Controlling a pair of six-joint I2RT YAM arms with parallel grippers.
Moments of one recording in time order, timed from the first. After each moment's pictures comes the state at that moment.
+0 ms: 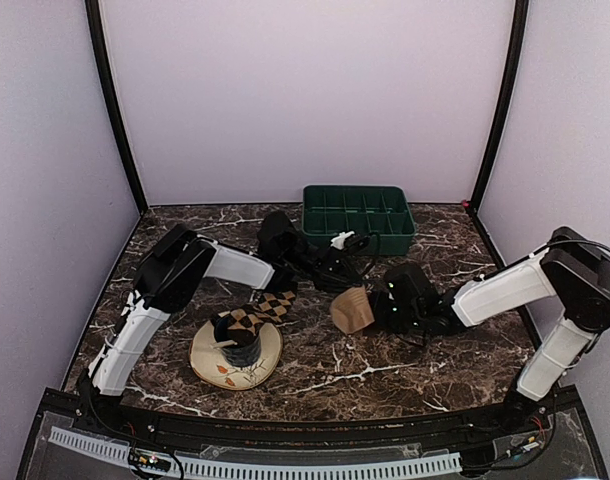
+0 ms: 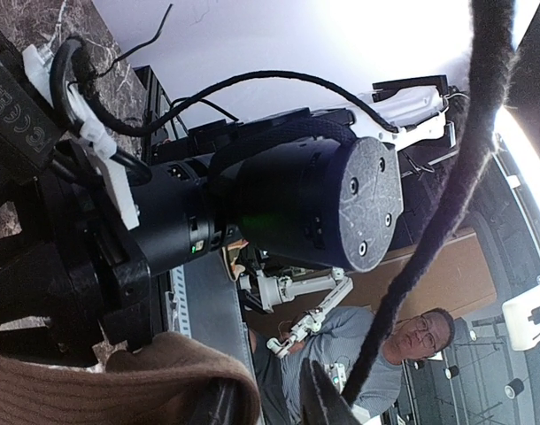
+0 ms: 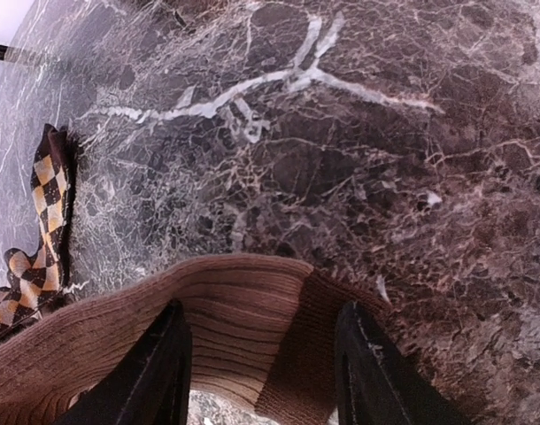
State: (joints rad) left arm -0.77 2.52 1.73 1.23 1.51 -1.76; right arm 0.82 1.63 0.64 0.21 0.16 0.98
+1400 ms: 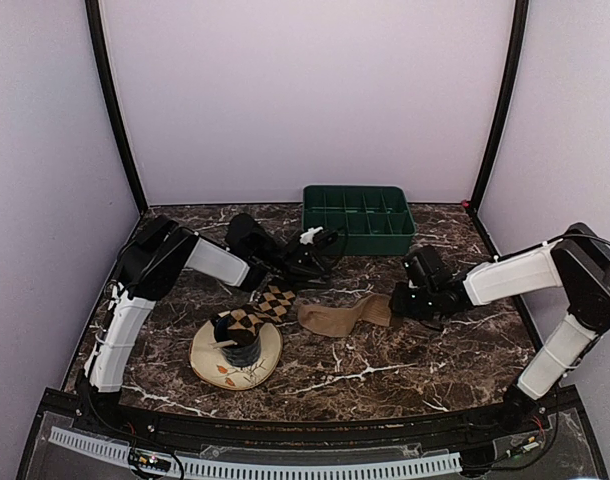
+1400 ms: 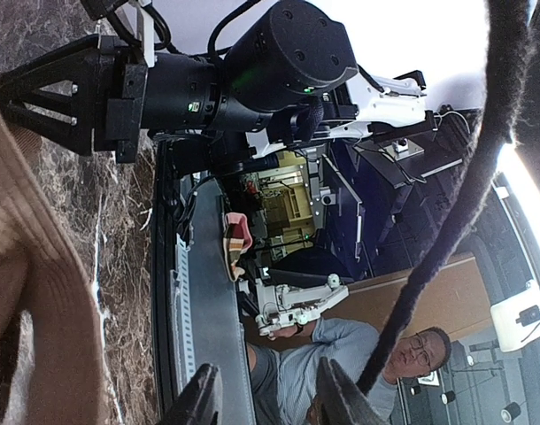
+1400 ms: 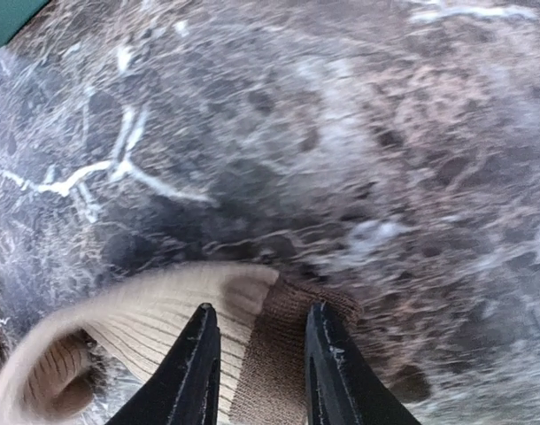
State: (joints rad) left arm -0.65 2.42 1.51 1.45 1.54 -1.90; right arm 0.63 1.61 0.70 -0.06 0.15 0.80
